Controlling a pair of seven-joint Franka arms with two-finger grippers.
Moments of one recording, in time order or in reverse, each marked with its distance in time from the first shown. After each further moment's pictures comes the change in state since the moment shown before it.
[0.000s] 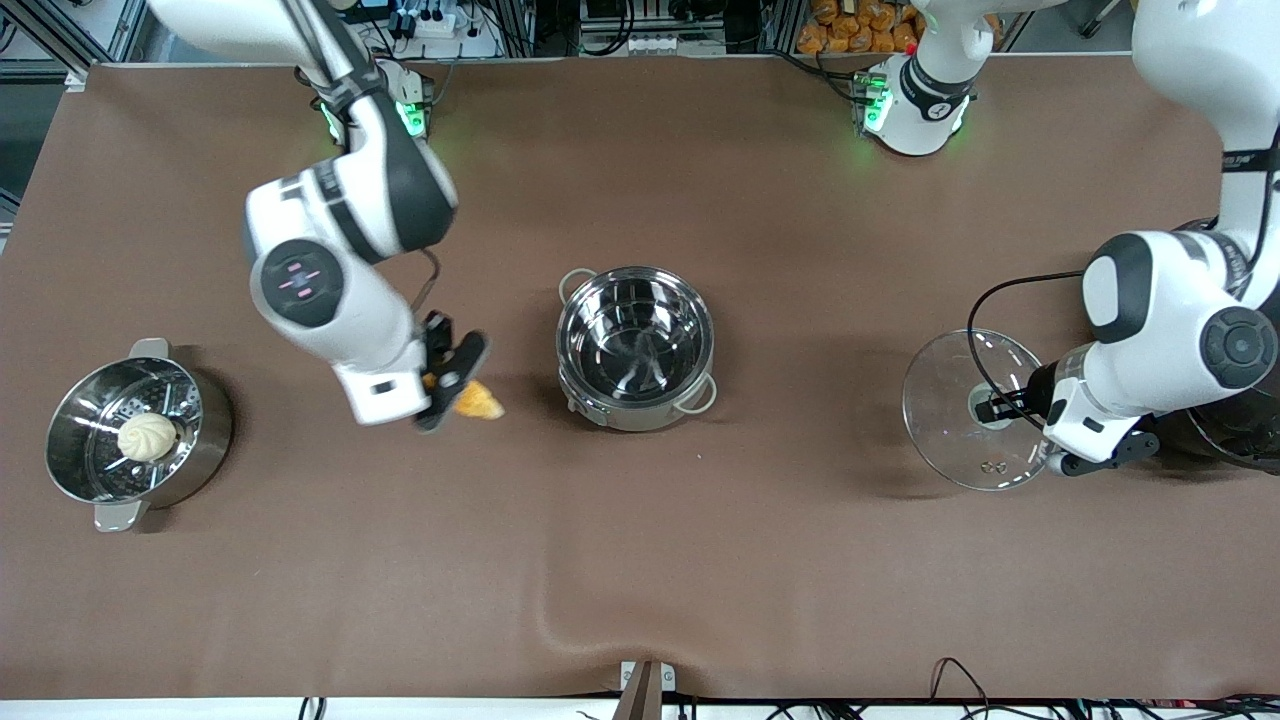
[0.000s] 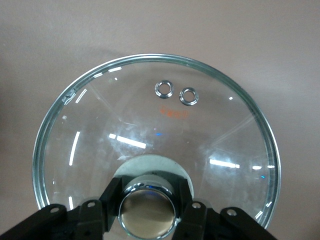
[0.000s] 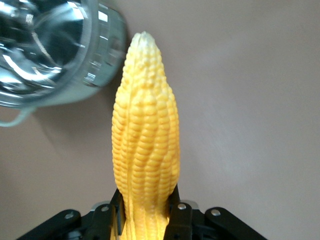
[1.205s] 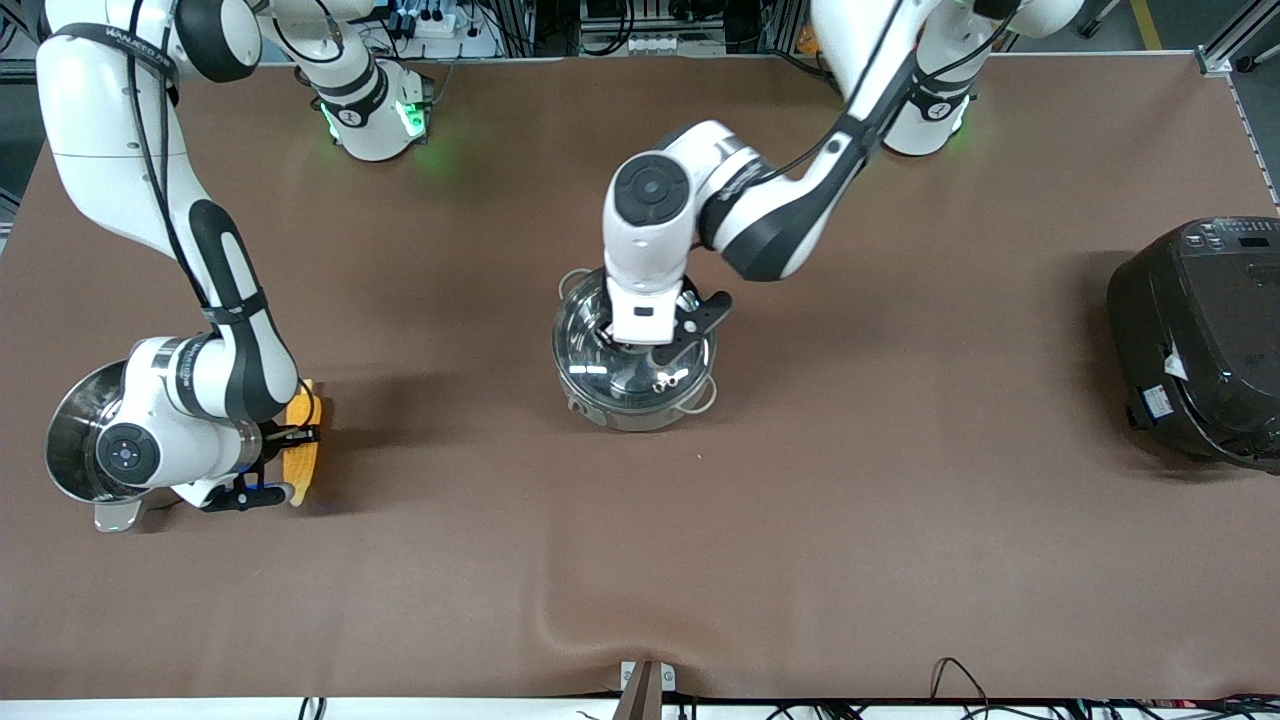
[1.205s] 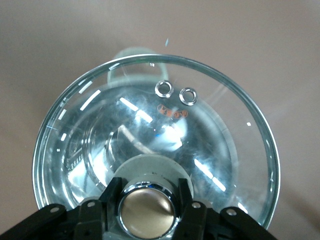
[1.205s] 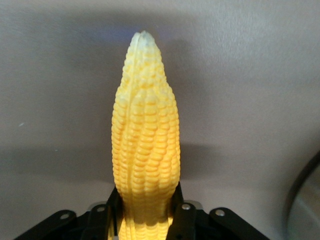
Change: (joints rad) left arm -0.765 0.185 -0.008 0.552 0.037 -0.198 -1.303; right arm -0.502 0.316 -0.026 -0.062 -0.001 0.208 0.497
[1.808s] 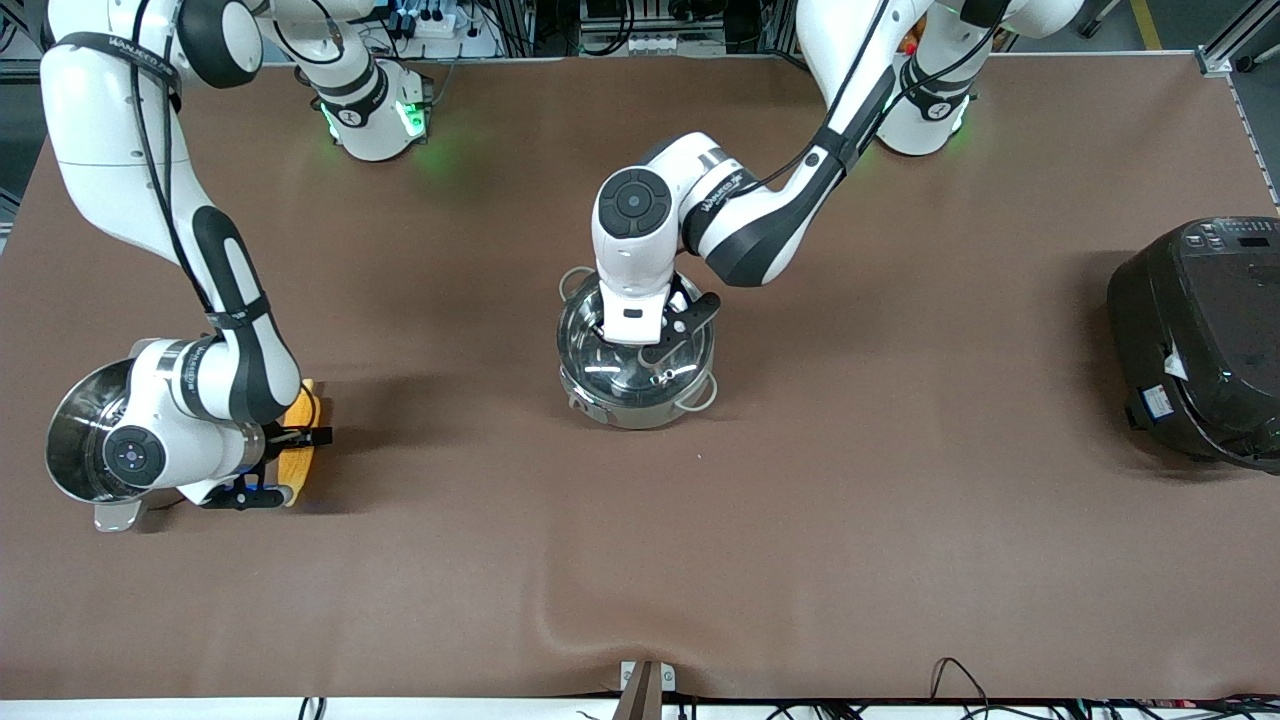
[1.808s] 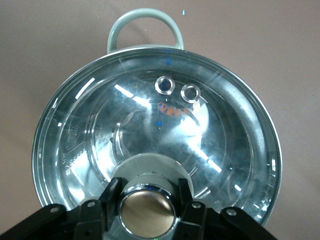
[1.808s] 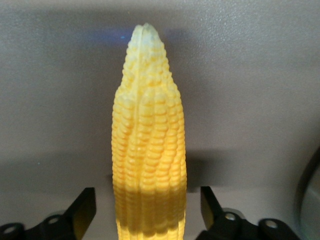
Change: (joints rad) left arm -0.055 0.082 -0.005 -0.035 0.000 0.024 -0.016; right arm -0.004 0.026 -0.002 -0.002 0.000 0.004 0.120
